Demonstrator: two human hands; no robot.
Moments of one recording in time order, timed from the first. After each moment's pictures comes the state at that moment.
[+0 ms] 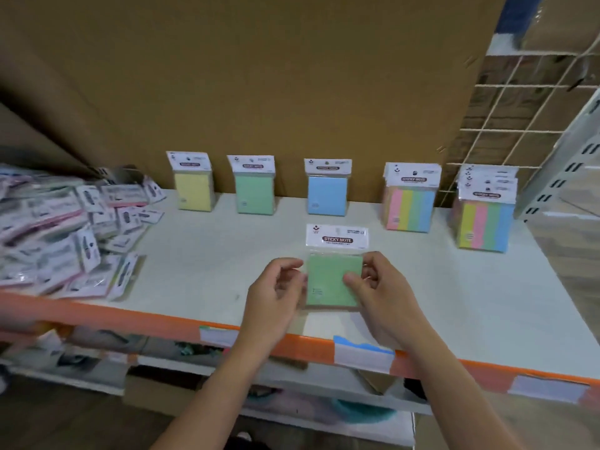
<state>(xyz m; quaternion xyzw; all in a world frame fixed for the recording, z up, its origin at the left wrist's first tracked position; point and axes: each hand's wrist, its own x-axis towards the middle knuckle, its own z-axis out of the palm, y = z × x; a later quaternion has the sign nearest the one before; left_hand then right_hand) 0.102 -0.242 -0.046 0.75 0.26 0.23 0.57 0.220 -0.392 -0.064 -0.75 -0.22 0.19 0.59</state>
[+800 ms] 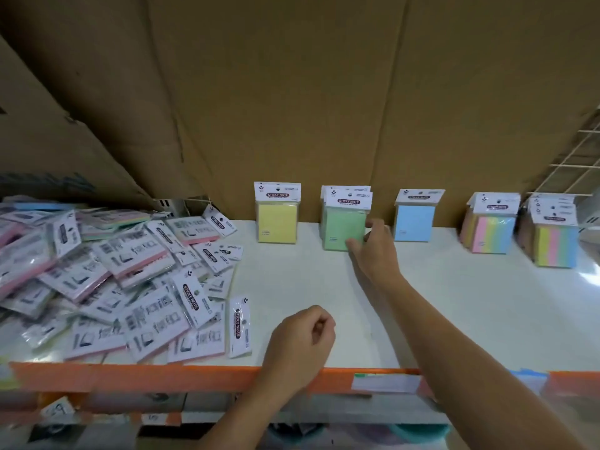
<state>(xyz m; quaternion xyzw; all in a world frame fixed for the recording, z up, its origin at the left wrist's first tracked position) 0.019 -0.051 -0.065 0.87 0.12 0.10 0.48 0.232 -0.139 -0.056 -0.91 -0.10 0.00 0.40</state>
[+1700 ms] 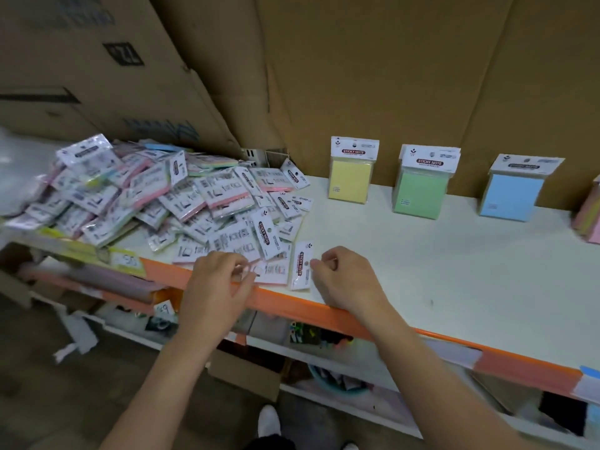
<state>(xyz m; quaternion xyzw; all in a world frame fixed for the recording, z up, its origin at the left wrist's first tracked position) -0.110 0.057 -0.040 0.91 0.32 0.20 0.14 0.060 -0.083 -0.044 -0.86 -0.26 0.25 0.36</state>
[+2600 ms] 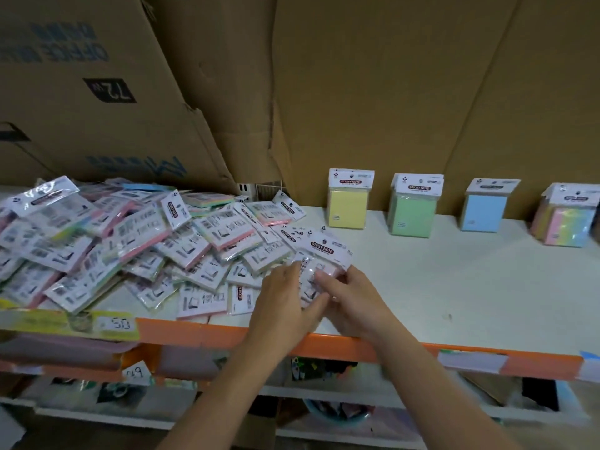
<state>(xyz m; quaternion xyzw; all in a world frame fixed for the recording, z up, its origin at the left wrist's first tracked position) -0.050 0.076 -0.047 0.93 0.18 0.12 0.29 0.042 -0.036 -0.052 -0.51 -0.08 0.37 0.77</state>
